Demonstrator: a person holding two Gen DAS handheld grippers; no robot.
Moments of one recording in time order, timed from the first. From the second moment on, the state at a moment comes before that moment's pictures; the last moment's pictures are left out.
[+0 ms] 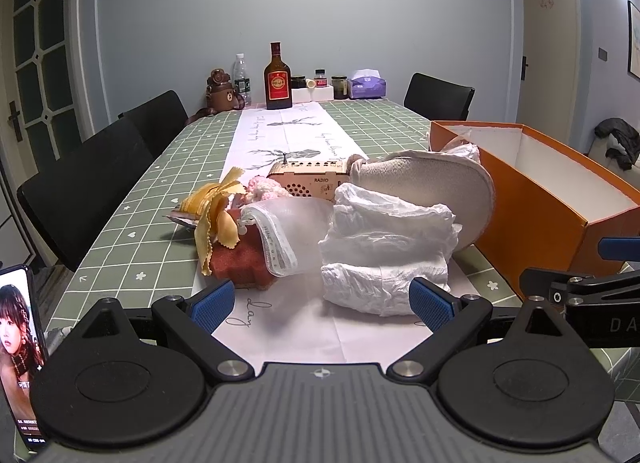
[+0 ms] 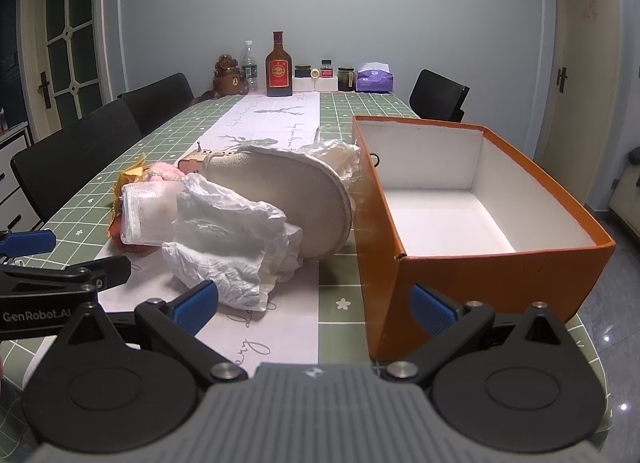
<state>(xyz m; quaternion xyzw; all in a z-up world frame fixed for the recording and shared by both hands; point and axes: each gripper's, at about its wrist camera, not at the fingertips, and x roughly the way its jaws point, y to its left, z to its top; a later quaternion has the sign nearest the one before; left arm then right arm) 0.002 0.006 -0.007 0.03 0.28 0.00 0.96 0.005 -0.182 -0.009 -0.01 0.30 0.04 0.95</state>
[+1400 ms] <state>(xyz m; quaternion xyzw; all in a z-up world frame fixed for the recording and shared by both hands) 0.002 0.032 -0.013 -0.01 0.28 -0.05 0.96 0.005 -0.157 -0.017 -0.04 0.29 0.11 0.95</state>
